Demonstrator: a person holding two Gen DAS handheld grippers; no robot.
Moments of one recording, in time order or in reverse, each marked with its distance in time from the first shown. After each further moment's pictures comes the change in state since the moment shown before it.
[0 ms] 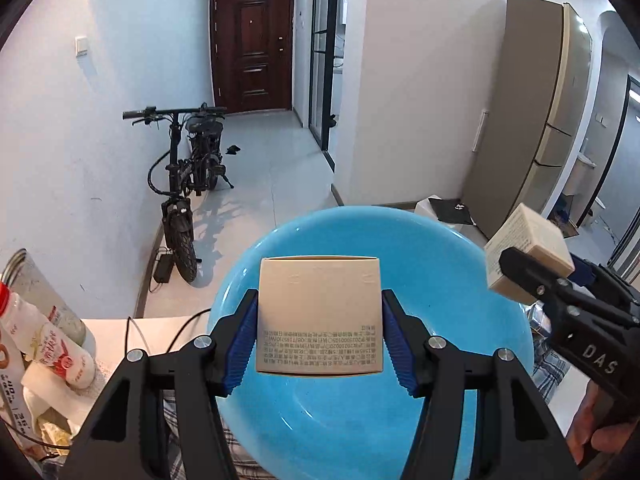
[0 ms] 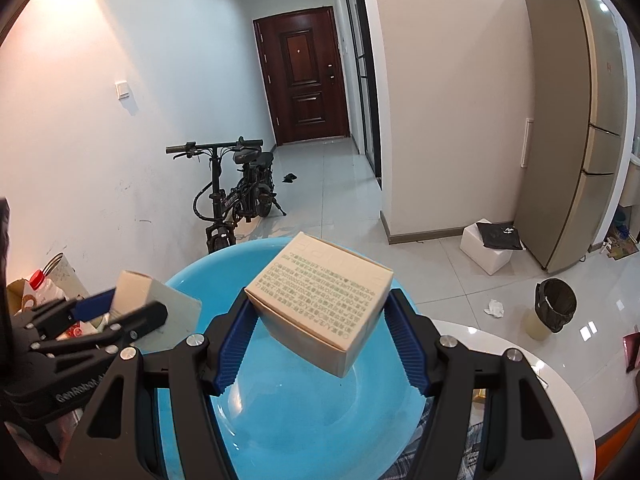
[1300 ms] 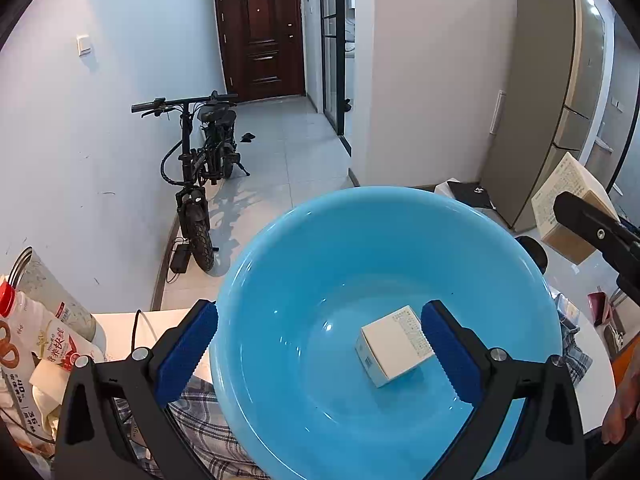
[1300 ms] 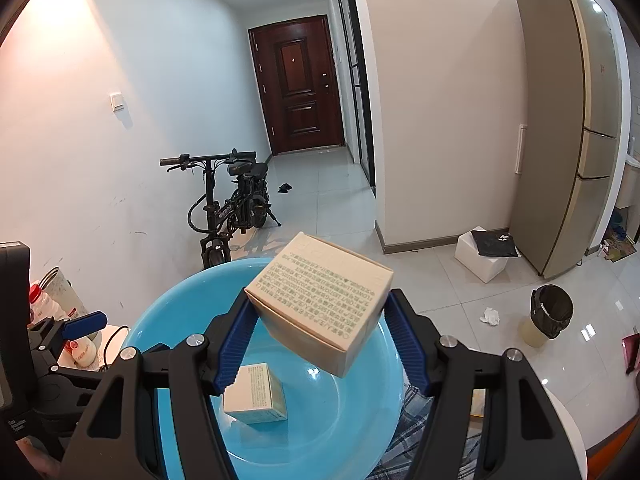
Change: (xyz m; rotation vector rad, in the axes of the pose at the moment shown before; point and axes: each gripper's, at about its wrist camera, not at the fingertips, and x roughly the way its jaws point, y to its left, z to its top) left arm 0.015 -0.004 -0.001 0.026 0.047 0.076; right arm -0.002 -0.016 0.015 0.020 -0.031 -0.011
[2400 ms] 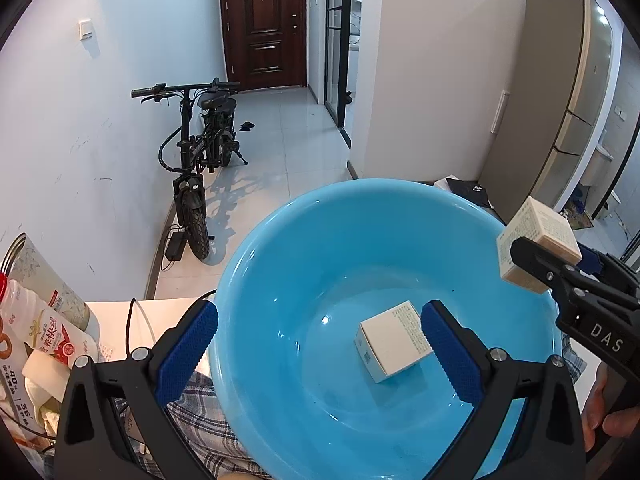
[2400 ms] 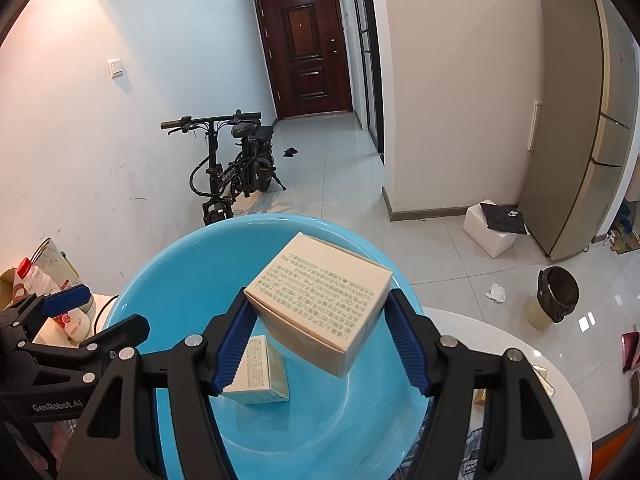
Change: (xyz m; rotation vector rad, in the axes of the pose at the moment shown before) left arm 0.006 0.004 0.001 -0.037 0.040 -0.014; right arm 0.037 0.003 -0.016 -0.020 0.138 0.018
